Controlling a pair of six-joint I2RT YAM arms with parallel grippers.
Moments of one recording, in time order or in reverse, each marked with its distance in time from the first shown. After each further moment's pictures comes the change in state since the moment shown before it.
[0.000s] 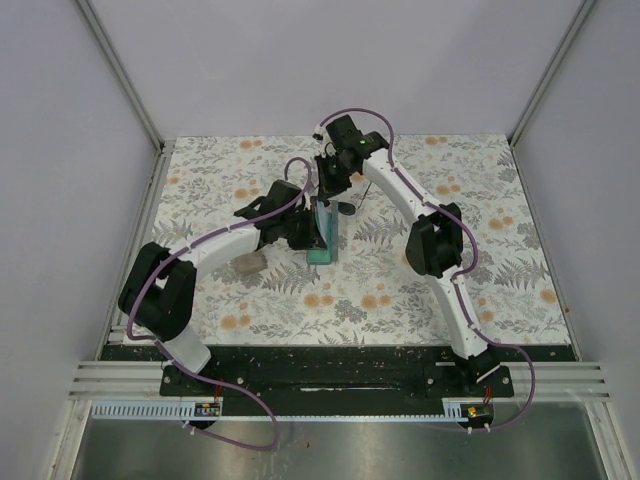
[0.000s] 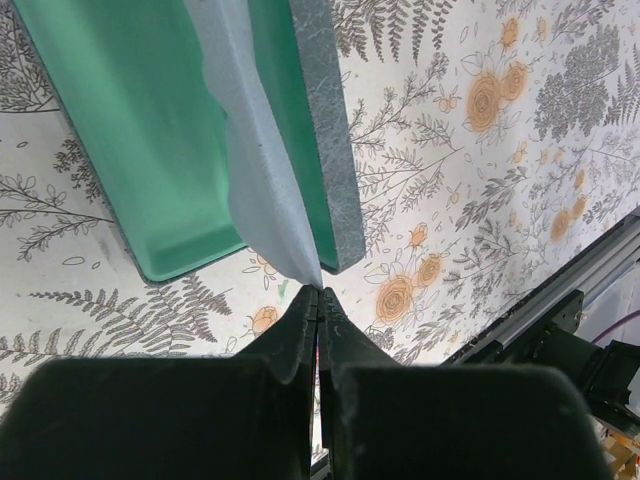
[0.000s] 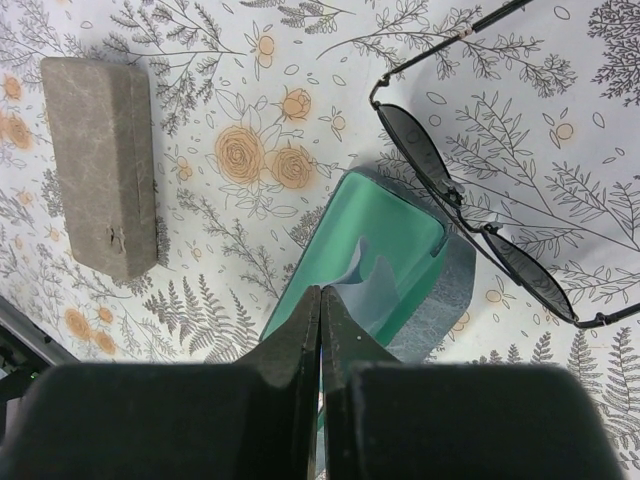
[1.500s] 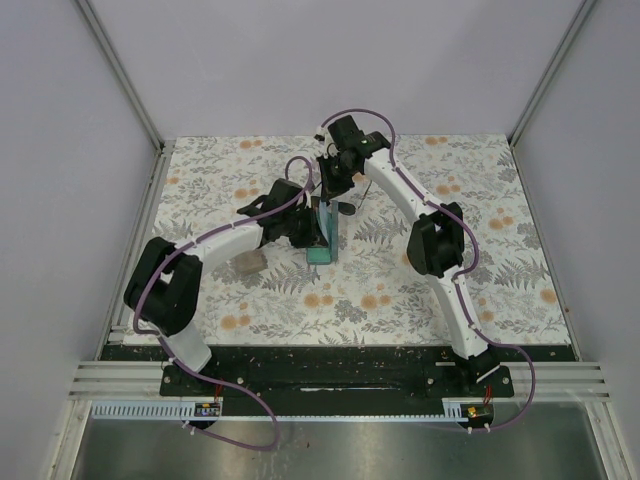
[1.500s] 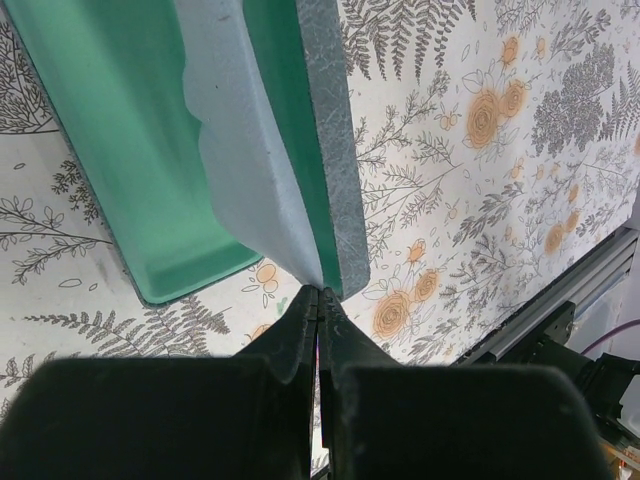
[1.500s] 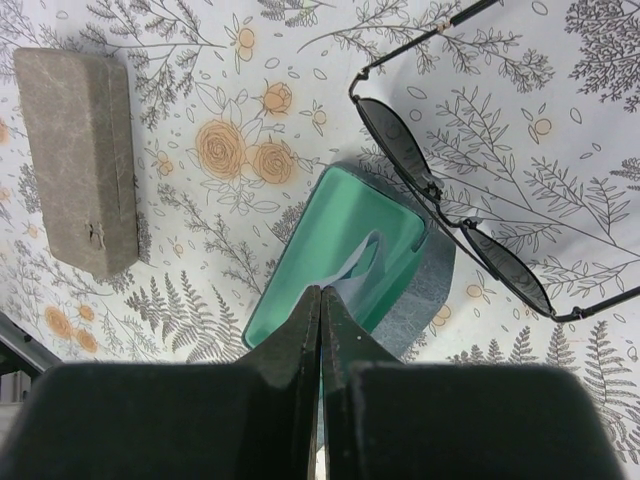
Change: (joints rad) left arm 0.003 0.039 0.022 0.019 0.005 -0.024; right arm -0.012 -0.007 -0.028 -0.006 0.015 -0.034
